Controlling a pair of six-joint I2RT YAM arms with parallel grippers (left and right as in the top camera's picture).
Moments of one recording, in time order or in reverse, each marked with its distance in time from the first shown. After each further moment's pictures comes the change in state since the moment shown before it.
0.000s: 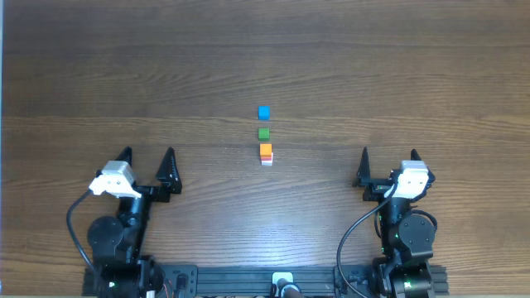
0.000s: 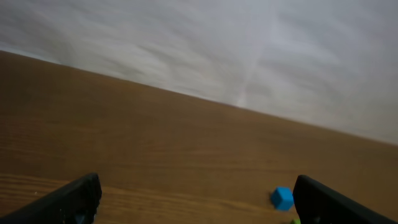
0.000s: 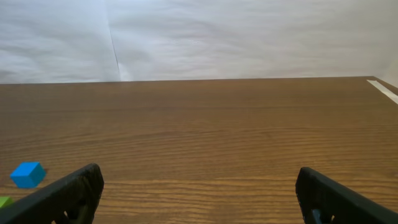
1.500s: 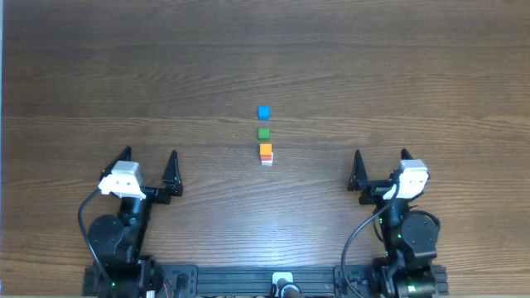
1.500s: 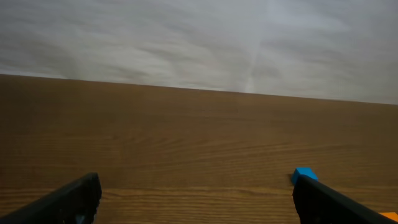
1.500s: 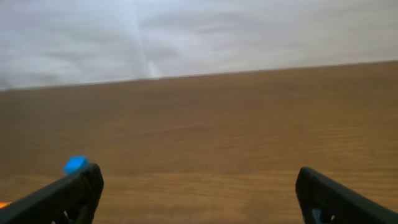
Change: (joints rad) left arm 0.000 0.000 0.000 -0.018 0.007 0.155; right arm 0.000 0.002 0.068 -0.095 -0.112 0.093
